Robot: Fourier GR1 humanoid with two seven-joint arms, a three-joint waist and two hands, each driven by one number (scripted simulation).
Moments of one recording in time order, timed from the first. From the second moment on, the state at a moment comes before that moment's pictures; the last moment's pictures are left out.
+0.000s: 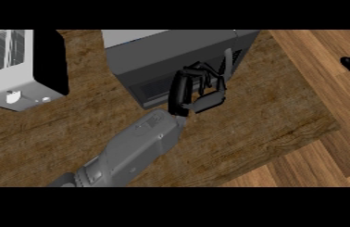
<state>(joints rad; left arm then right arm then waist) -0.90 0.00 -0.80 -0.79 0.97 0.61 -0.72 -0.20 -0.64 -0.14 -1.67 -0.83 0.68 -0.18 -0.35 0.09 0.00</state>
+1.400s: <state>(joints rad) -0.96 0.00 -0.89 -0.72 1.01 0.63 -0.72 -0.22 -0.71 -0.13 -1.69 -0.99 0.77 -0.13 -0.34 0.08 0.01</state>
